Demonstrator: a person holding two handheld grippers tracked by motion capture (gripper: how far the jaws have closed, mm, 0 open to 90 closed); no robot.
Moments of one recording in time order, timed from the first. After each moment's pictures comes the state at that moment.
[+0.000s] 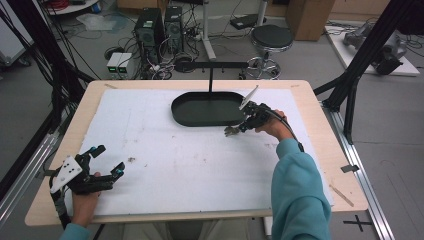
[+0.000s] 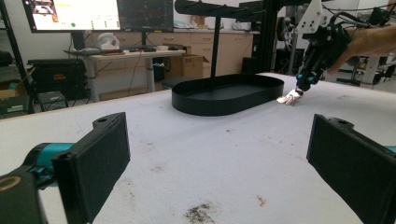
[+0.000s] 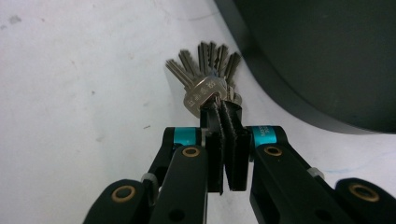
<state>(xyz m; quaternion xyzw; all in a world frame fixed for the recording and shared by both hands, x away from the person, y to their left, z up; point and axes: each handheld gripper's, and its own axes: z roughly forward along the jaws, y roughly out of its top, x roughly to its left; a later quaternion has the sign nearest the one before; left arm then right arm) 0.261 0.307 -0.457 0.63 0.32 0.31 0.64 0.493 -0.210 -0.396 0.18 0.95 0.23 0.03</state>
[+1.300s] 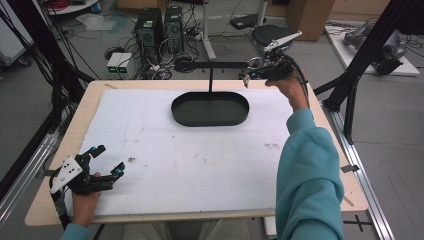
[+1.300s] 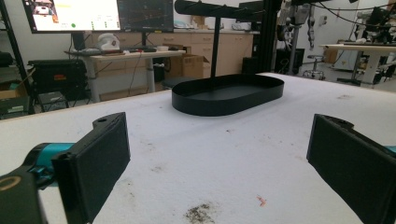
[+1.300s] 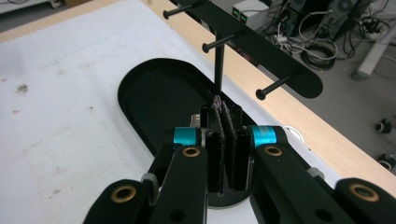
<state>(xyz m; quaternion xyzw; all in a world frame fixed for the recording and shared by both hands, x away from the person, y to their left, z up) 0.261 0.306 -0.457 0.63 0.32 0.31 0.64 0.516 -0.240 -0.249 0.29 0.86 0.40 0.13</state>
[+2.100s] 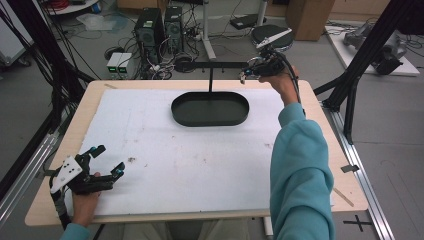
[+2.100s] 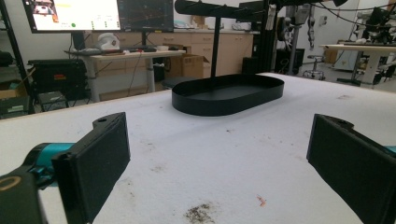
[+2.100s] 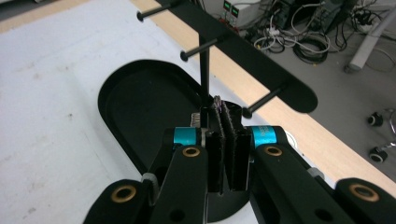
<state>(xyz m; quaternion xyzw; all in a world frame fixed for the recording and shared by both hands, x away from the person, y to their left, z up) 0.261 0.307 -0.457 0.63 0.32 0.31 0.64 0.538 -0.226 -0.255 0.29 0.86 0.40 0.14</state>
